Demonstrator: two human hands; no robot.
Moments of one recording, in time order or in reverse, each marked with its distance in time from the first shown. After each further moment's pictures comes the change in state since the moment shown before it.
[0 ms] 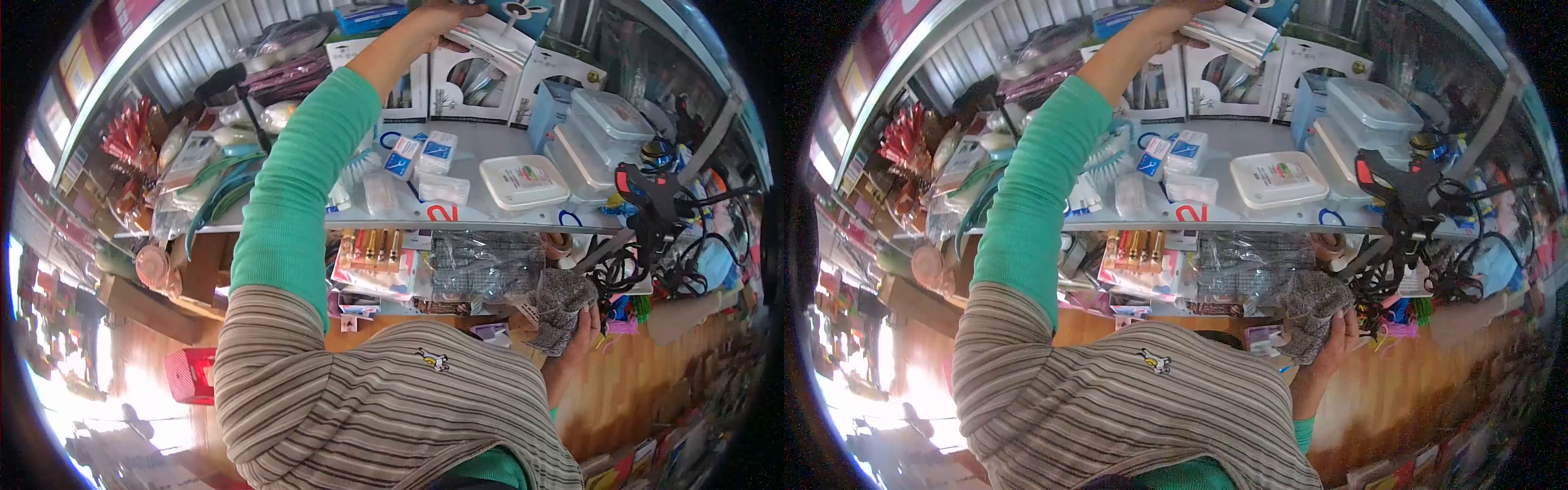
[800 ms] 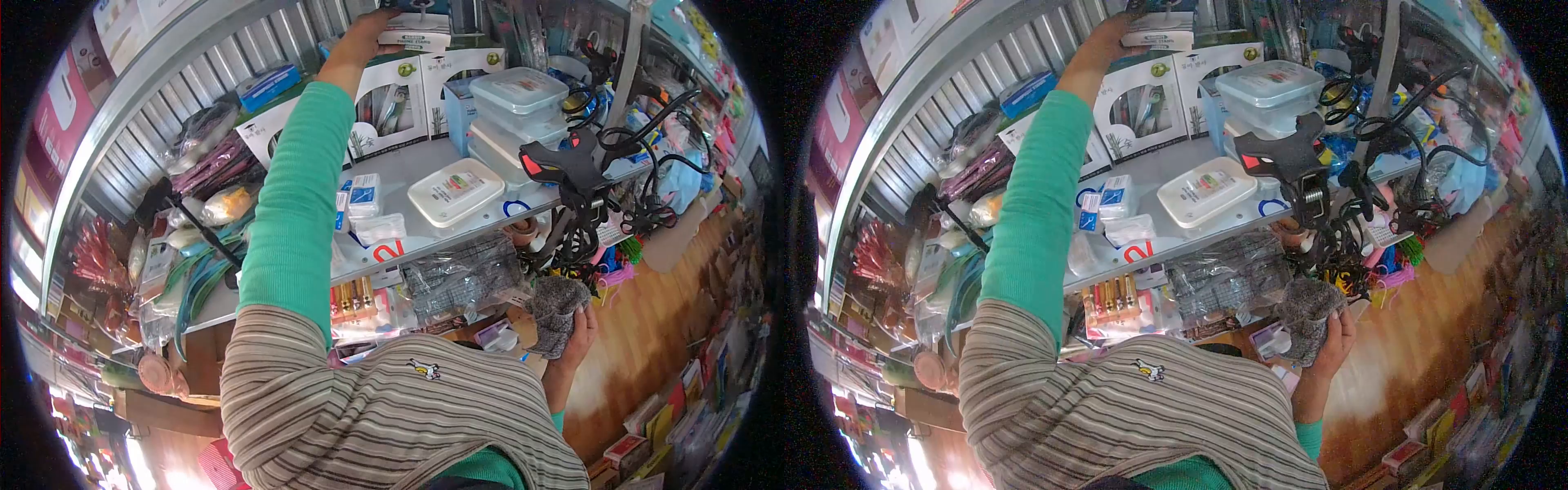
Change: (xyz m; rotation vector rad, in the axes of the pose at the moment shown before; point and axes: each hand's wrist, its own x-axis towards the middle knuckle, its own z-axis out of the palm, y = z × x) left_hand 0.135 -0.018 0.043 0.372 -0.195 0.550; right_hand -0.018 -0.011 -0.024 0.033 0.137 -0.121
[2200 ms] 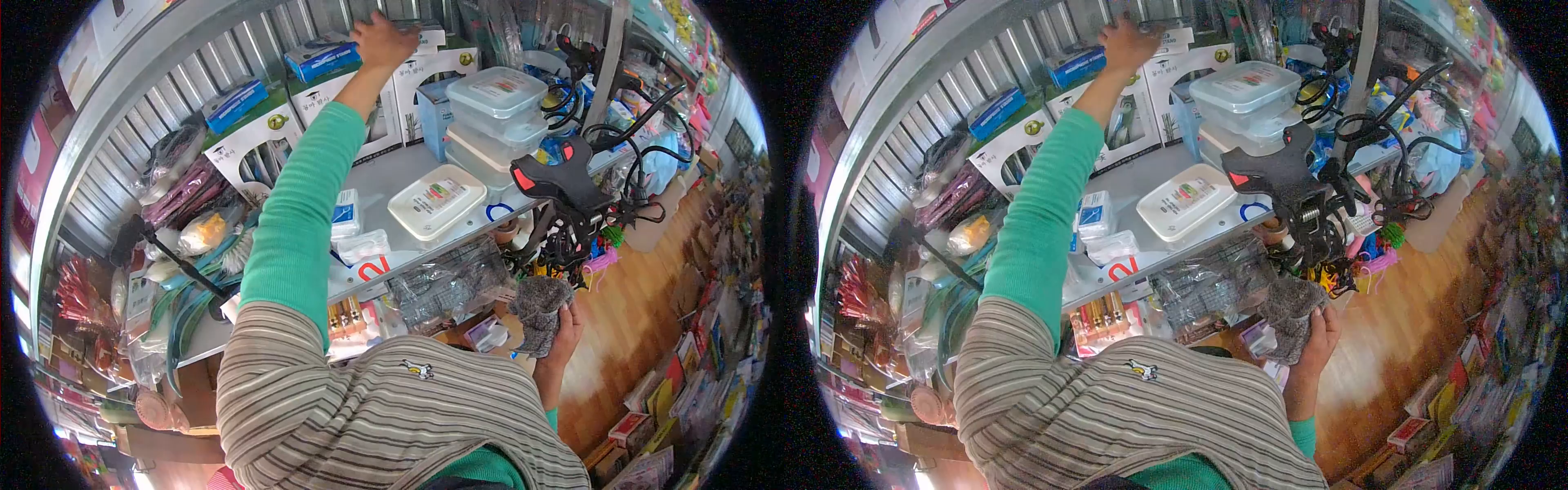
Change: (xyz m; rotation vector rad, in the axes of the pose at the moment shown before) left_hand -0.001 0.029 0.100 0.501 0.571 -0.207; right_hand -0.008 0.007 0.016 -0.071 0.122 0.027
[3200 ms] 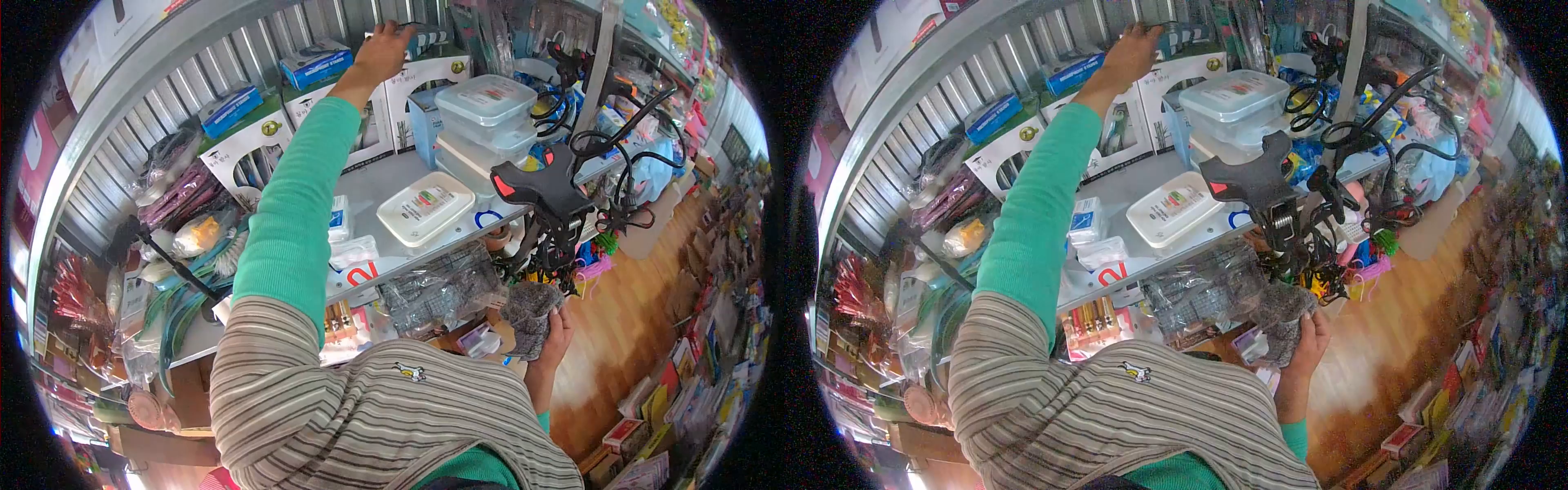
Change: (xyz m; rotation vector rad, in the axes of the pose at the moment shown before) left_hand 0.021 -0.026 0.010 0.318 -0.230 0.780; right_hand 0.012 0.010 -0.015 -0.010 -0.055 -0.021
